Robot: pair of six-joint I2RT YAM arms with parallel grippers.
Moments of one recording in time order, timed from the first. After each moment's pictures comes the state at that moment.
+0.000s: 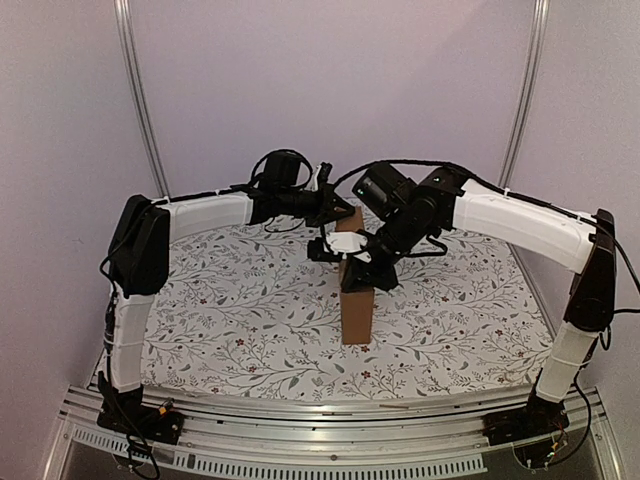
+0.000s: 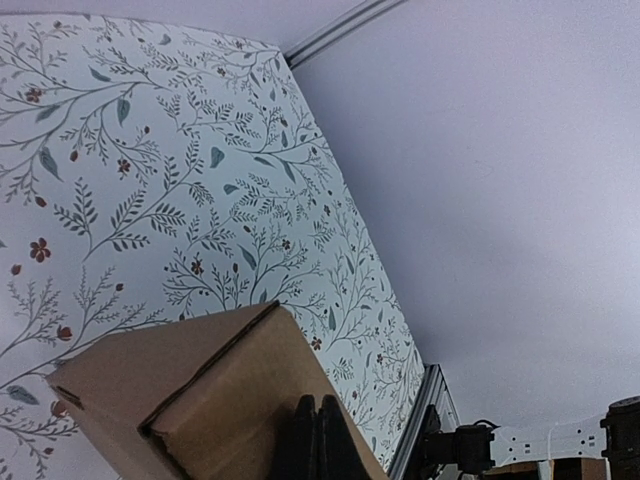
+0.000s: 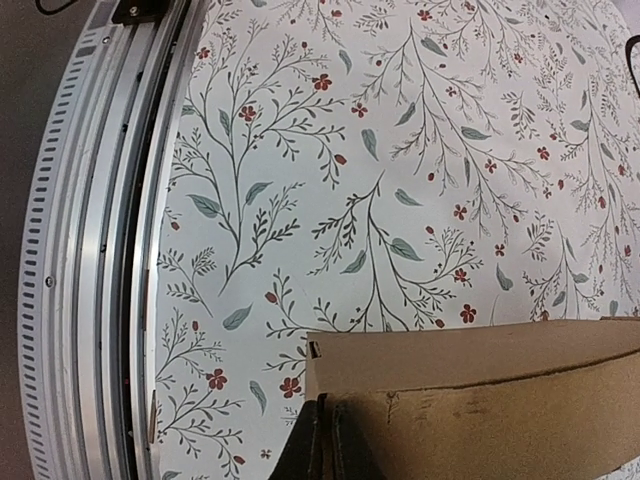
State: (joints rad) left arm -0.62 2.23 1.83 -0.04 0.58 -0.75; right arm 0.90 1.80 1.70 -0.99 -0.31 -0.65
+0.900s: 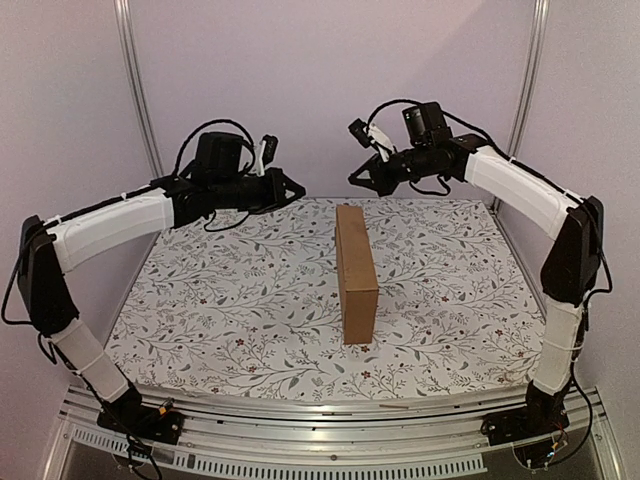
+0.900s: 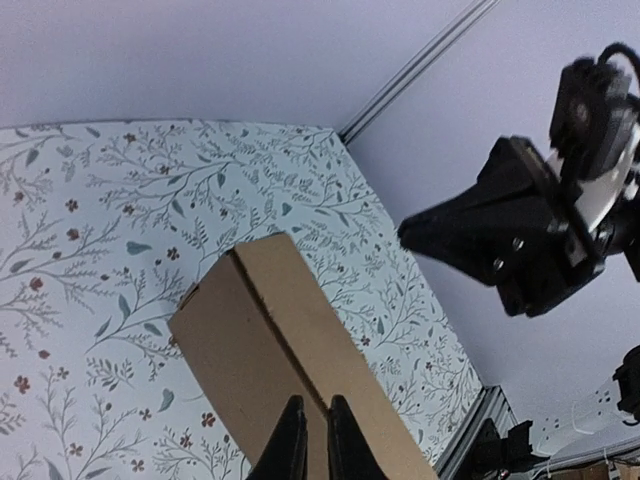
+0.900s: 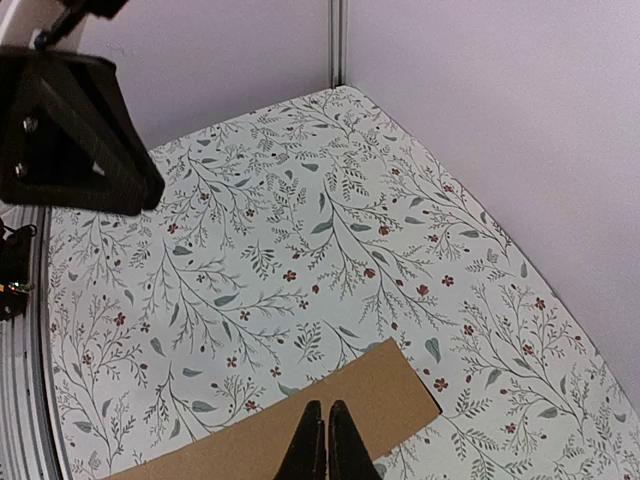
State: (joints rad) left arm -0.62 1.64 1.46 -0.13 0.29 -0.58; right arm 0.56 1.89 1.91 -0.61 -0.46 -0.28
